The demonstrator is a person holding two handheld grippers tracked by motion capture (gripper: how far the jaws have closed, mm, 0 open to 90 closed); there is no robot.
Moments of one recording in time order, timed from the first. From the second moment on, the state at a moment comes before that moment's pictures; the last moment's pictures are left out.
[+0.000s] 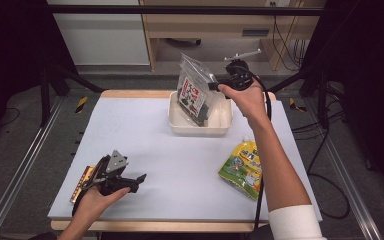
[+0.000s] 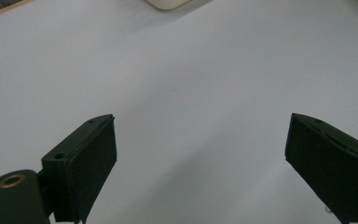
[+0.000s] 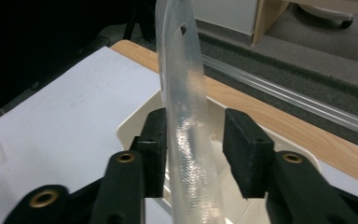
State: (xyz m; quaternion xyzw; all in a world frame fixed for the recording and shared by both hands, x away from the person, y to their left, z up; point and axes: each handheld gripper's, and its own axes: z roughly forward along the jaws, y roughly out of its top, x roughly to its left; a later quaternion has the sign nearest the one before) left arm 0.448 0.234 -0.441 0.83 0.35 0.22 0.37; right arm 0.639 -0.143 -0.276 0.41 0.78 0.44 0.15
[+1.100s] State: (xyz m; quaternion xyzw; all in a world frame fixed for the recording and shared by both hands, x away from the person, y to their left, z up) left arm 0.448 0.232 -0.444 0.83 0.35 0.22 0.37; right arm 0.556 -0.169 -0.273 0.39 0.75 0.47 0.25
